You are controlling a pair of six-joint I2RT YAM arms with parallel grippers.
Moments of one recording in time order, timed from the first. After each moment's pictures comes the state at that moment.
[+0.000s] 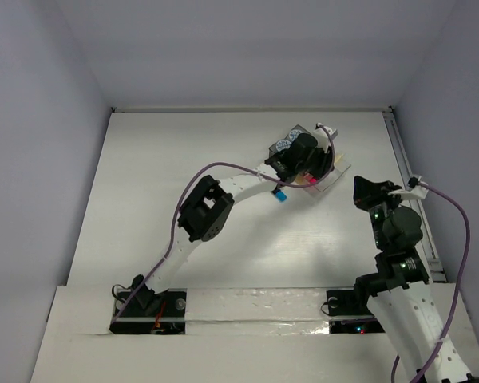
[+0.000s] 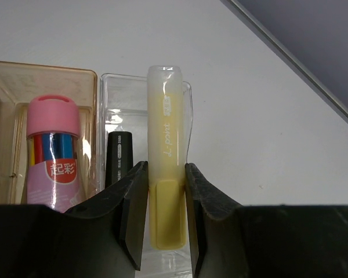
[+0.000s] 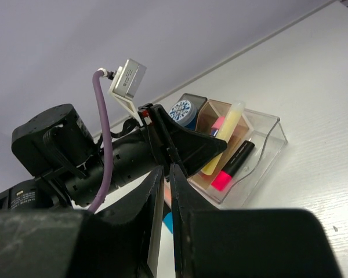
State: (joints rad) left arm -0.90 2.40 1.99 0.07 0.14 -0.31; right arm 0.18 0.39 0.46 -0.02 0.22 0.61
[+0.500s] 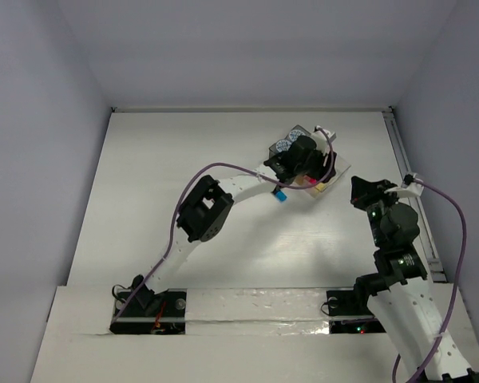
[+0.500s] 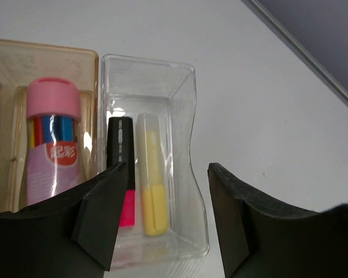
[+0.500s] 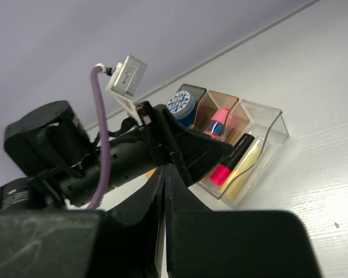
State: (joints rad) left arm -0.90 2.40 1.98 0.05 0.14 -0.30; right arm 0.18 0.43 0.45 -0.01 0.20 0.60
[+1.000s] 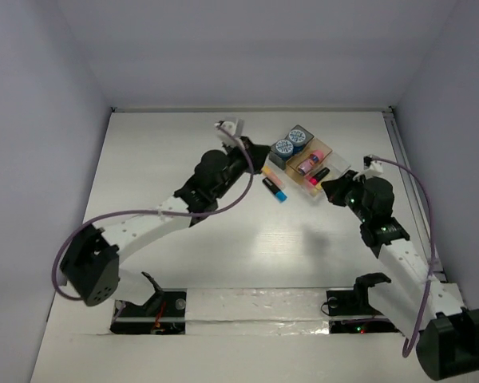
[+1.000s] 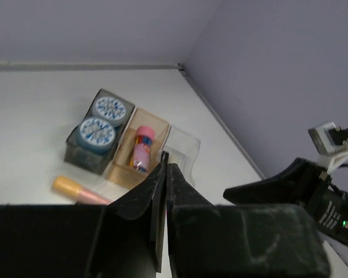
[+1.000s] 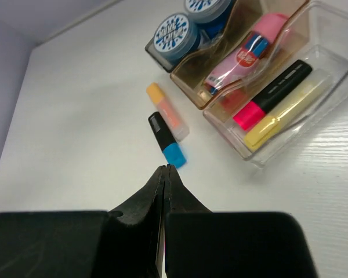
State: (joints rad) left arm -0.82 1.43 1.02 0.44 -0.12 -0.47; right arm 0.19 0.80 0.48 0.07 -0.14 0.56
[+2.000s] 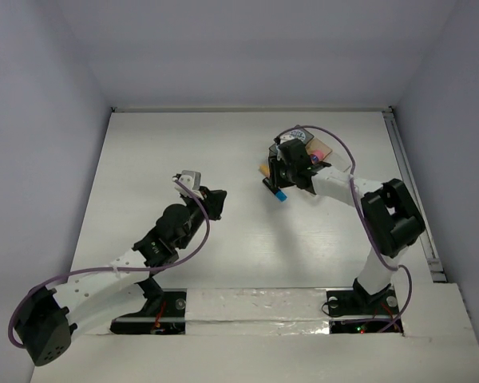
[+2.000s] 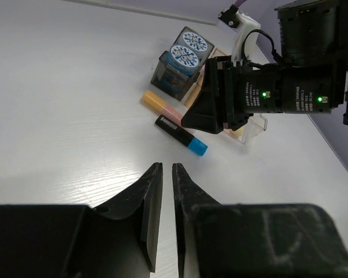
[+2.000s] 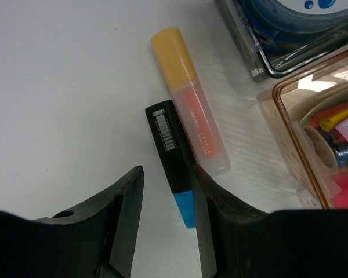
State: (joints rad) left arm -0.82 0.82 0.40 0.35 -0.33 -0.46; right arm 0.53 1.76 1.14 -0.16 0.06 0.29
